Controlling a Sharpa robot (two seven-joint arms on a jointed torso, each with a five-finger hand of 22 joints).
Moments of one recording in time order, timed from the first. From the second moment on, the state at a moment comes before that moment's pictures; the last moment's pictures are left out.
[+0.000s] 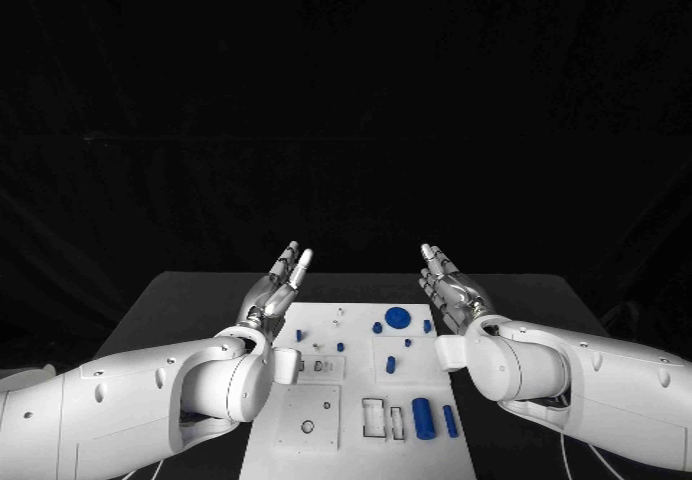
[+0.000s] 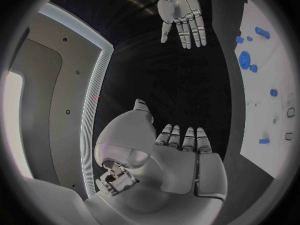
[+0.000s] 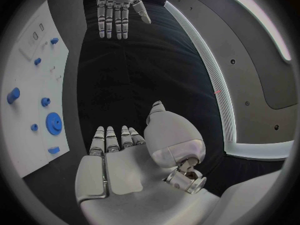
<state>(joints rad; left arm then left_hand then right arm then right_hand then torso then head) 1.12 -0.79 -0.20 1.64 0.14 -0.59 0.62 1.05 0.23 -0.32 0.29 0.12 0.06 -0.13 0.01 0.01 0.00 -0.17 0.07 0.01 0.00 -0.03 0.00 0.00 0.12 0.00 -0.03 0.01 0.00 1.07 -0.82 -0.09 1.62 0.18 -0.56 0.45 0.99 0.27 -0.33 0.29 0.23 0.00 -0.14 0.00 0.00 0.00 -0.17 0.00 0.00 0.00 -0.03 0.00 0.00 0.15 0.00 -0.03 0.01 0.00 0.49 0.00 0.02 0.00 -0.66</state>
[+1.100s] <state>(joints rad) 1.12 -0.82 -0.20 1.62 0.03 -0.49 0.67 1.09 0.24 -0.31 0.29 0.16 0.09 -0.12 0.01 0.01 0.00 -0.14 0.07 0.01 0.00 -0.03 0.00 0.00 0.15 0.00 0.00 0.01 0.00 1.11 -0.89 -0.10 1.57 -0.27 -0.41 0.22 1.10 0.19 -0.32 0.28 0.29 0.00 0.04 0.00 0.00 0.00 0.01 0.00 0.00 0.00 -0.02 0.00 0.00 0.15 0.00 0.06 0.01 0.00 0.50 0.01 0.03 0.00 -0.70</state>
